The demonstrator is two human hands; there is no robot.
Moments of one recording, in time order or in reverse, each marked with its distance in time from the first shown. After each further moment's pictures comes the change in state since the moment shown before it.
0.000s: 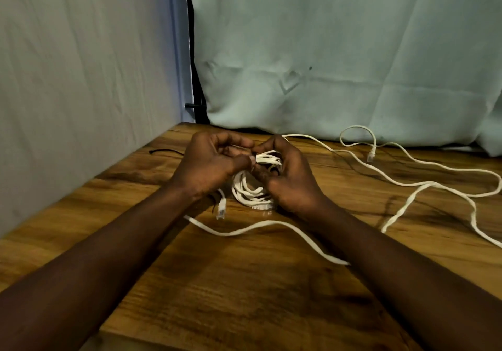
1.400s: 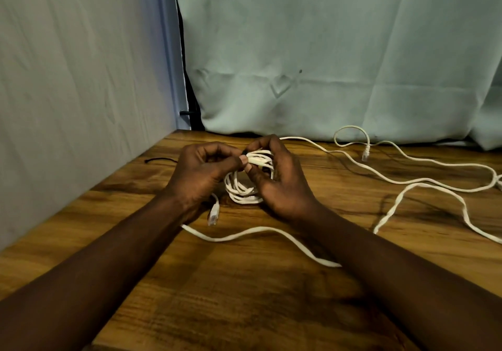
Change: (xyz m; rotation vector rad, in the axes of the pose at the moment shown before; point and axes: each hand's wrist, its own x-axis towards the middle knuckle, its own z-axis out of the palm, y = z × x) left_hand 0.000 -0.011 0.000 -0.202 -0.005 -0.025; right_hand -0.005 -0.009 0.000 0.010 0.024 -0.063
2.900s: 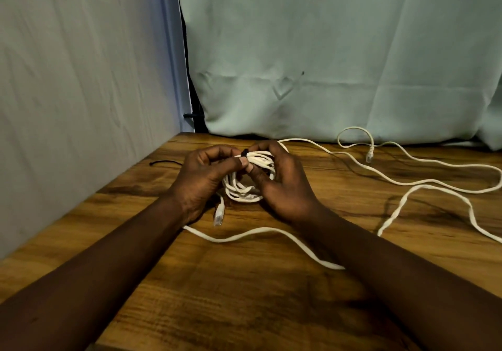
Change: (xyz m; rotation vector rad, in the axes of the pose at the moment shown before) left_hand 0.009 -0.013 -0.007 -0.126 -0.047 -0.080; right_hand 0.004 0.011 0.004 -0.023 0.007 0.018
